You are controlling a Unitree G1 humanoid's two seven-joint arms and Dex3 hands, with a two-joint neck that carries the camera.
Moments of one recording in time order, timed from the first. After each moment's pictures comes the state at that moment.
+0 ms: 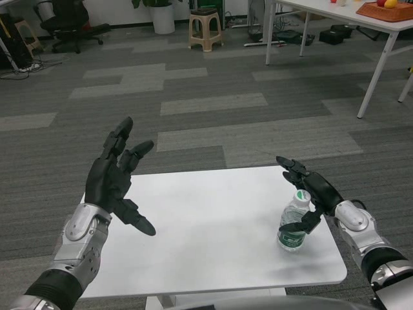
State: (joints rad) left arm -0.42 0.18 -0.36 0.71 -0.58 -0.62 -0.23; right arm -0.22 -0.52 0.05 0.93 0.16 -0.65 0.28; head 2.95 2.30
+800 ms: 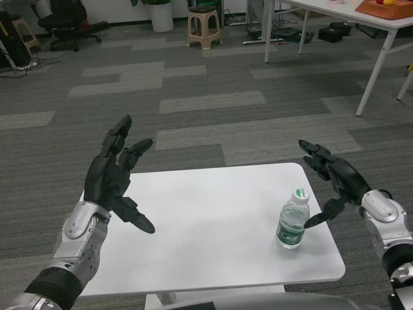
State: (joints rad) left arm -0.42 0.18 -0.36 0.71 -0.58 -0.62 -0.23; right arm -0.16 -0.58 -0.15 0.83 0.18 -0.62 0.39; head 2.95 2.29
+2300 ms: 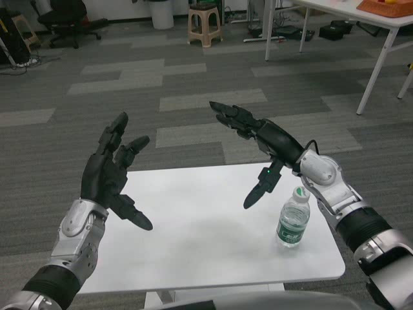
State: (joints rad) left arm -0.42 0.19 -0.35 0.71 -0.59 -0.62 -0.23; right arm -0.30 -0.55 0.18 0.36 0.22 -0.59 0.37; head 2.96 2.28
